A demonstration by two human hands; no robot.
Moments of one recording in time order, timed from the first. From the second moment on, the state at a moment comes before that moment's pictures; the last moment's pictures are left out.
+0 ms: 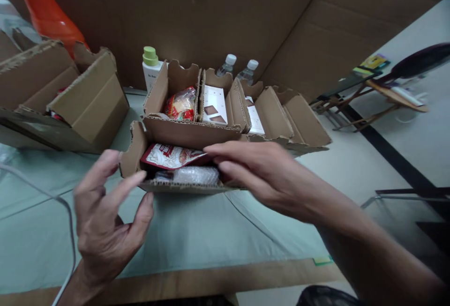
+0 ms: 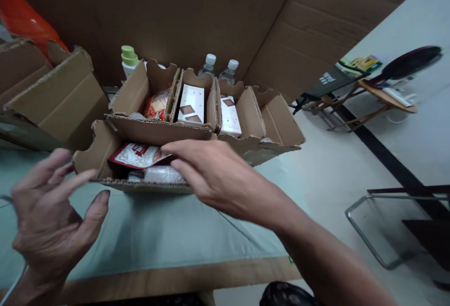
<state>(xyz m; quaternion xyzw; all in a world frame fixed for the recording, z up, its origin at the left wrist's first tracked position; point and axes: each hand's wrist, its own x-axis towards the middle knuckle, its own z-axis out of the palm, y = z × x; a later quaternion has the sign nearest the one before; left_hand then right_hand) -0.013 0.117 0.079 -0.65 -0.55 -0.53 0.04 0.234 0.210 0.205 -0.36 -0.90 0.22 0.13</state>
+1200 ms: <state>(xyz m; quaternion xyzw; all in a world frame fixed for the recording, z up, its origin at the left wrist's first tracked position) -0.029 0.026 0.004 -0.41 -0.64 -0.58 -0.30 0.217 0.104 0.059 -0.53 -0.72 0.28 0.35</state>
